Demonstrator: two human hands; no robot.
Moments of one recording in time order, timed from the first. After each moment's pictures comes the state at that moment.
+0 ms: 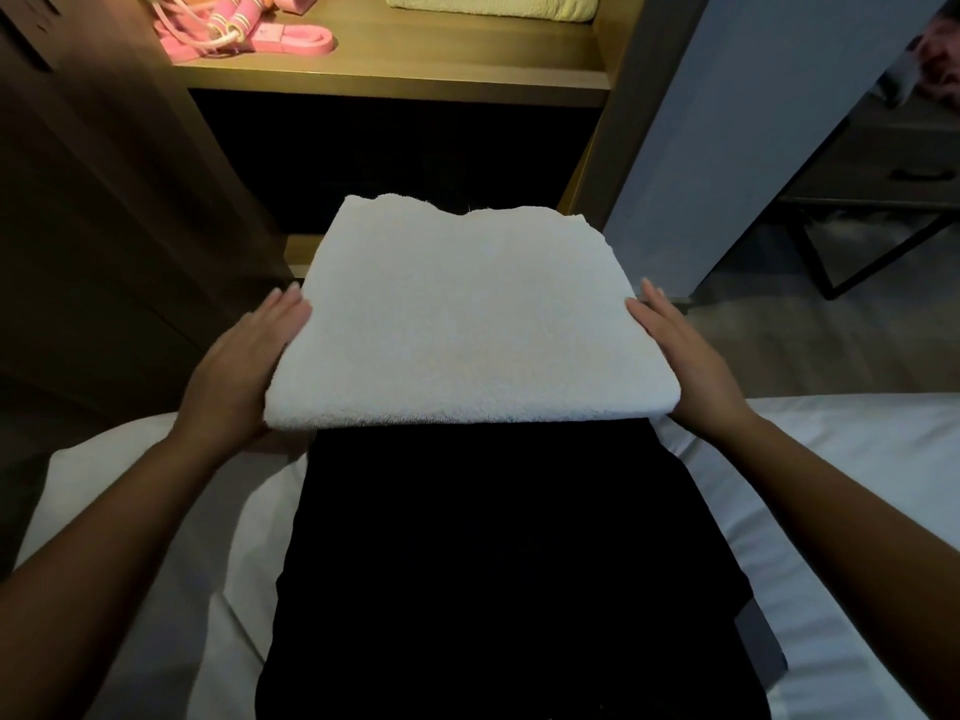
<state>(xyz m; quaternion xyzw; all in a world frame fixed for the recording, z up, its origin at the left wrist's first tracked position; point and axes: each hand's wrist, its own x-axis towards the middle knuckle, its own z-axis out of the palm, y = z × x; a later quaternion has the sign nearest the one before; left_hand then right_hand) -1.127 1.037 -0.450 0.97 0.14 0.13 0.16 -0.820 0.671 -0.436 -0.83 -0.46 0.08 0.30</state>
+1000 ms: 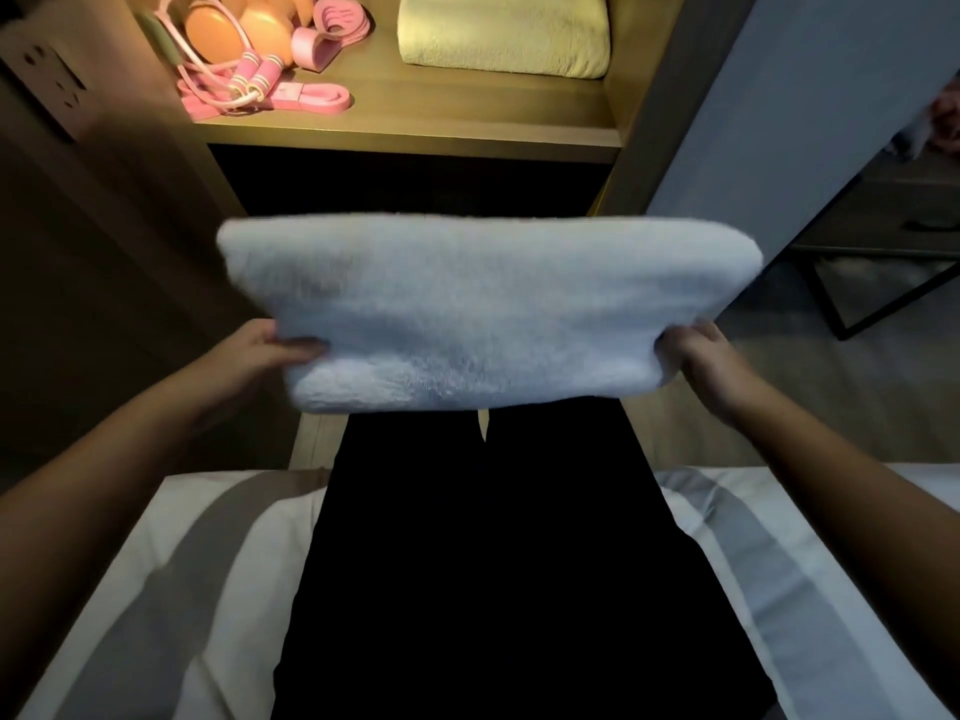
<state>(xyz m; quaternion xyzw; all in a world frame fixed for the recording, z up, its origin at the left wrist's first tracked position) -1.061 1.083 -0.395 0.73 0.31 0.03 0.61 -0.779 0.736 -0.378 -0.77 -0.22 0.29 0.53</state>
